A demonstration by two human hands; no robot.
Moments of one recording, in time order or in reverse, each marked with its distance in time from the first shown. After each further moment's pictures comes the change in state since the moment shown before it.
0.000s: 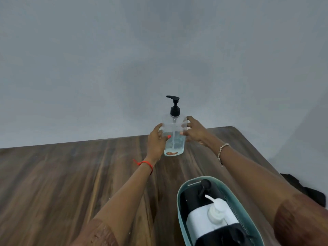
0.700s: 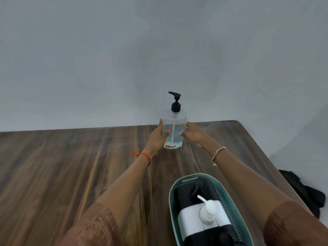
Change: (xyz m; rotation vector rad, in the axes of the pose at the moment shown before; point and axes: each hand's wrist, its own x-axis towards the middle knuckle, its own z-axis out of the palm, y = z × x) left_hand 0.014 -0.029 0.009 0.137 -0.232 -0.169; right_hand 0.012 0.034 0.007 -0.085 -0.098 0.061
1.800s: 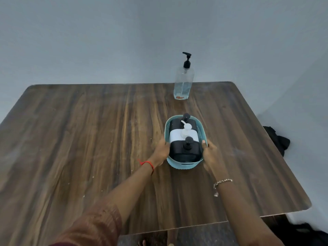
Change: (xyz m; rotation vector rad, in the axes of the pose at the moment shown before) left_hand -0.297 -0.026 -0.012 -0.248 -0.107 -0.223; right_hand -0.291 0.073 0.109 0.518 0.480 0.240
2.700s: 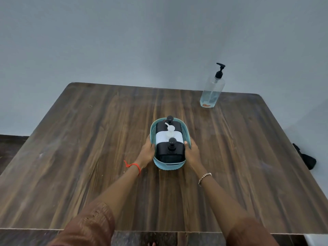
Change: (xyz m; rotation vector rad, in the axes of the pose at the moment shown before) left_hand -0.050 -0.014 -0.142 0.138 0.205 0.006; right_hand -0.061 -0.002 0.133 -0.311 -0.281 -0.144
